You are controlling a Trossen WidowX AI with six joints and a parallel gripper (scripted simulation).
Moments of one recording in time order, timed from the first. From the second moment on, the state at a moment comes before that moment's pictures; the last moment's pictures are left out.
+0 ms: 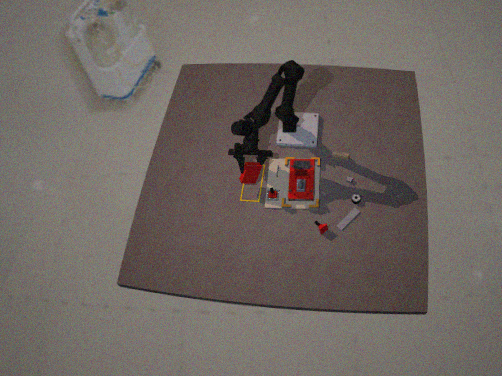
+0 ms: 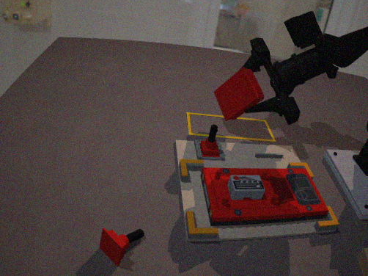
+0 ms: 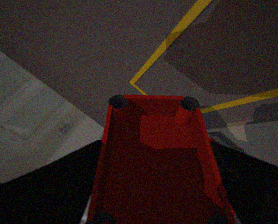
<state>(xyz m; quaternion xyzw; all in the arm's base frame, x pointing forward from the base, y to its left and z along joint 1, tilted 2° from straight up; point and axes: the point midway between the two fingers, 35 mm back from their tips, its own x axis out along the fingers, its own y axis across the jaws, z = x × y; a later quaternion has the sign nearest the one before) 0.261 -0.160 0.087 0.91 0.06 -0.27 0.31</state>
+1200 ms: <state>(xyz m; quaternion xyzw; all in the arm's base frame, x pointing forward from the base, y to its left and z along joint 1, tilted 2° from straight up) 0.250 -0.161 0.053 0.96 -0.02 -0.27 0.05</state>
